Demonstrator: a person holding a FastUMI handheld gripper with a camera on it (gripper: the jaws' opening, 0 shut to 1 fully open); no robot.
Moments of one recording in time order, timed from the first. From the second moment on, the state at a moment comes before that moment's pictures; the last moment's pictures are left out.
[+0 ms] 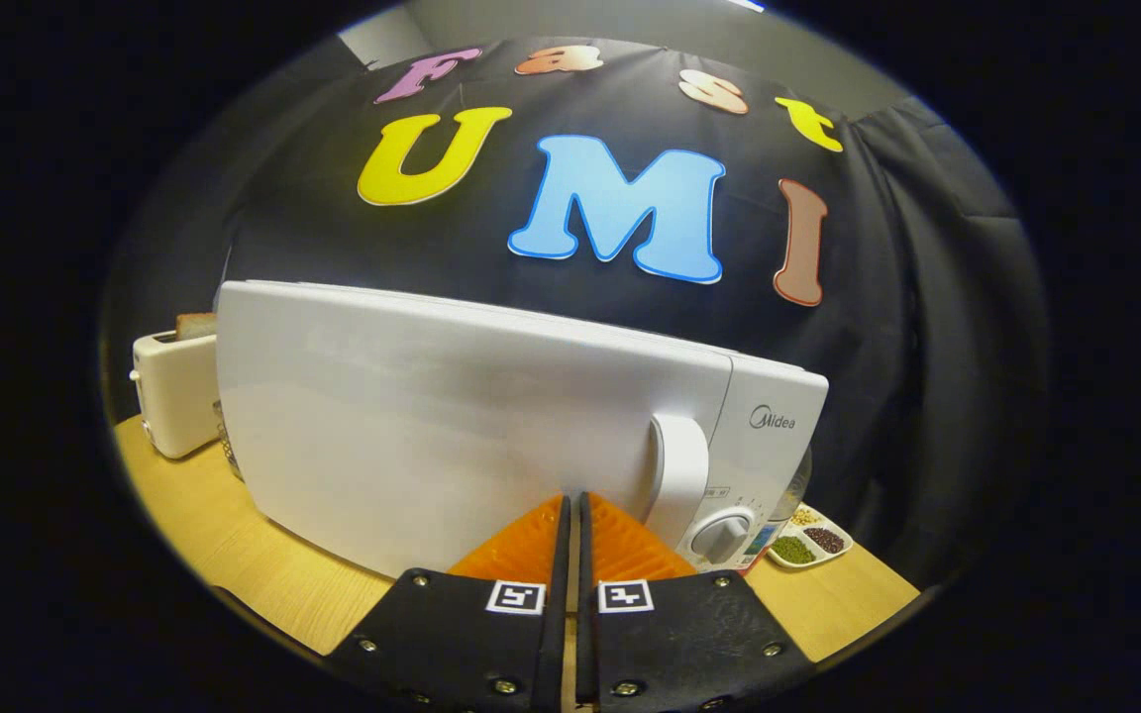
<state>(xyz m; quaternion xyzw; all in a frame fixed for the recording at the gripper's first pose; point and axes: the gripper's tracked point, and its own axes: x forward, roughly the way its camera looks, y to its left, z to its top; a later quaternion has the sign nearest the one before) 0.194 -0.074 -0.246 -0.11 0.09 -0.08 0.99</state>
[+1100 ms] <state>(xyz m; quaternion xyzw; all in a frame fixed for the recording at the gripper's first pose) -0.033 -0.015 -0.028 -0.01 0.02 -0.04 1.00</state>
